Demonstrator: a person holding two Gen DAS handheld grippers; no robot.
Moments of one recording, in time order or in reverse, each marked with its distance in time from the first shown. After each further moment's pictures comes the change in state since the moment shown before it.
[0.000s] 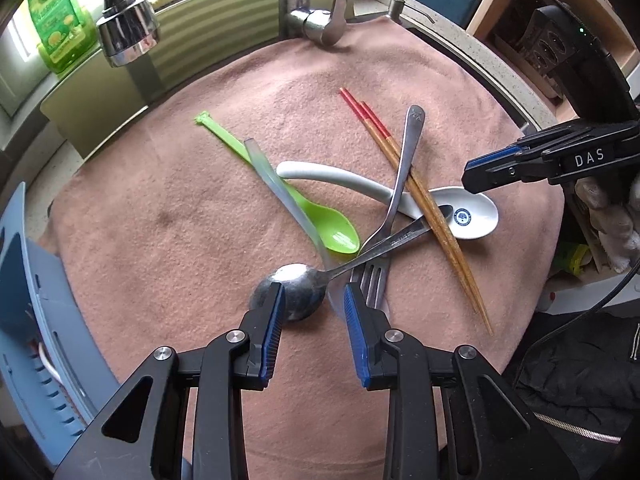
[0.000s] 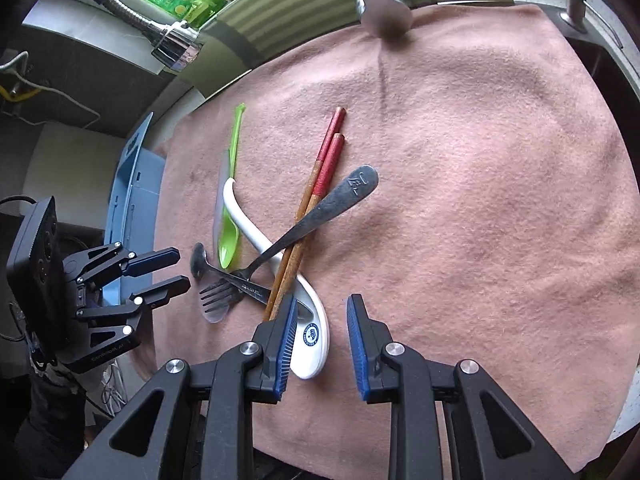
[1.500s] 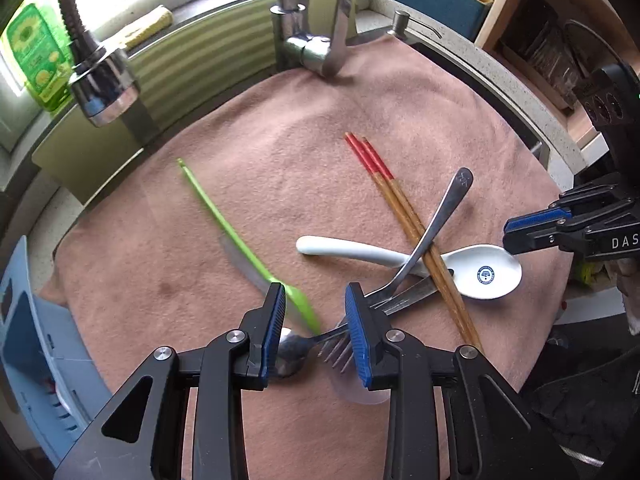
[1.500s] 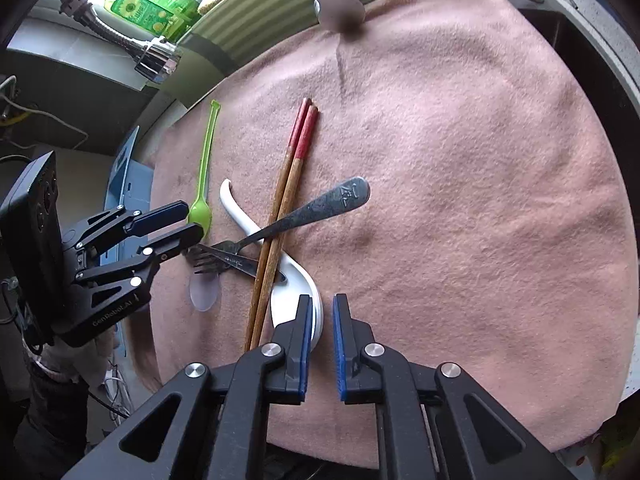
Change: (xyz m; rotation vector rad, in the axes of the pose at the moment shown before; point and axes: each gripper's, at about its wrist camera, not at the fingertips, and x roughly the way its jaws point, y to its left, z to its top) left arm 0.004 0.010 0.045 0.006 -0.036 0.041; right arm -0.024 -0.013 -0.028 0.092 -0.041 -0.039
